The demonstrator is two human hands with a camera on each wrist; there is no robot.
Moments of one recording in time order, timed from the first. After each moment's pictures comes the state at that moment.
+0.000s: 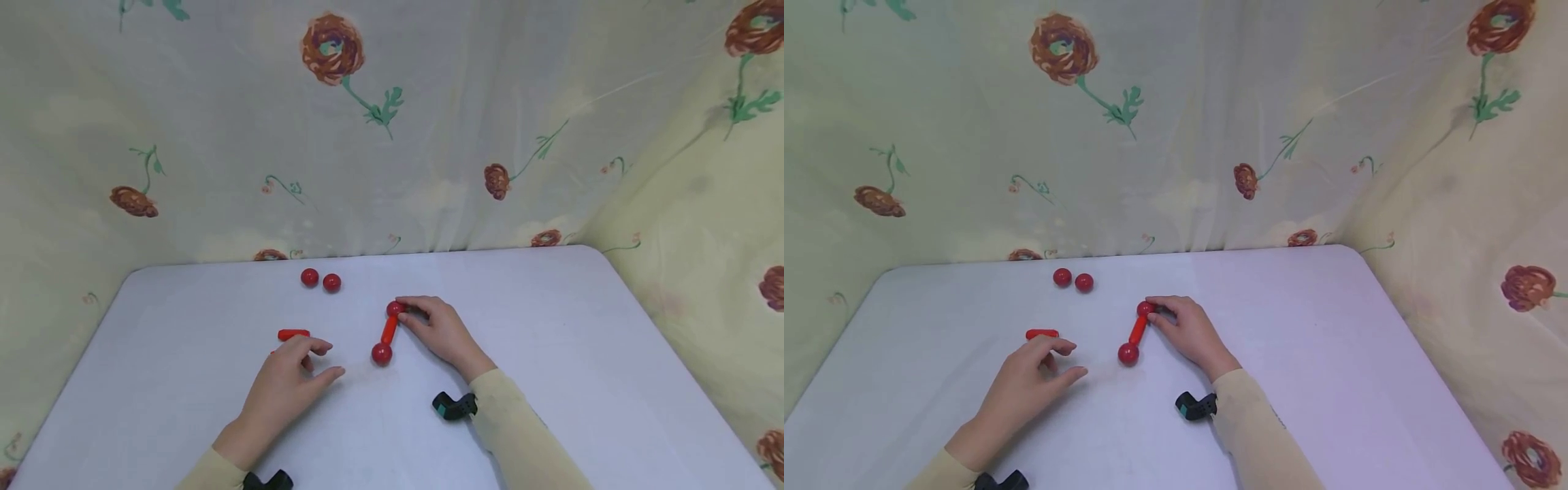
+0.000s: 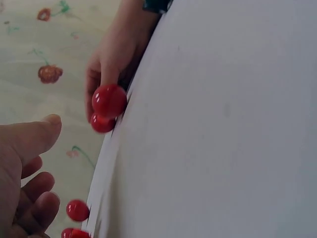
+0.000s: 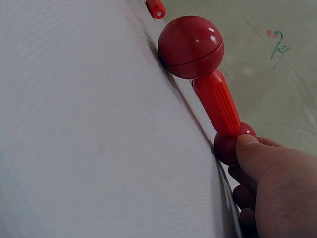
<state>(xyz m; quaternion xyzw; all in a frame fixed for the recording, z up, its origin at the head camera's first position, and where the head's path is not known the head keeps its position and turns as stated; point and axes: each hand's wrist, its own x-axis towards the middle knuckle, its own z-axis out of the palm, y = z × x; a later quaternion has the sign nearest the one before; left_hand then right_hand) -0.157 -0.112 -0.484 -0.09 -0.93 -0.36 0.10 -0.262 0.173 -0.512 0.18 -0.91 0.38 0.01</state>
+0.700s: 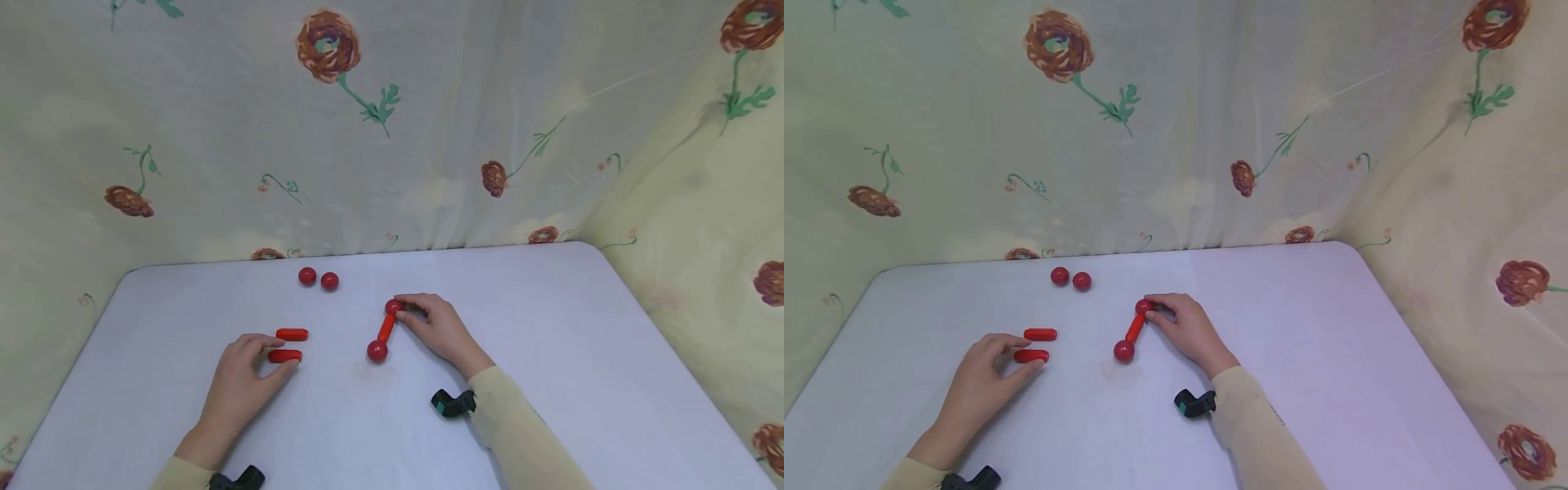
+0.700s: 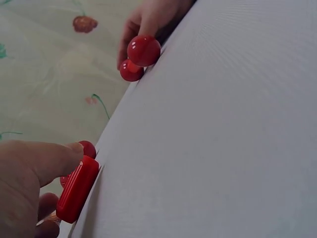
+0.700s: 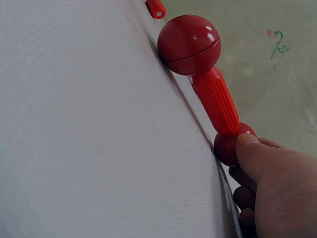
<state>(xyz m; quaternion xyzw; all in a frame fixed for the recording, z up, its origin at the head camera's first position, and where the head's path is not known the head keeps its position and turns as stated) -0.156 -0.163 -0.501 -0.02 -0.94 -0.33 0.13 -0.261 0.174 -0.511 0.18 -0.90 0.39 0.02</state>
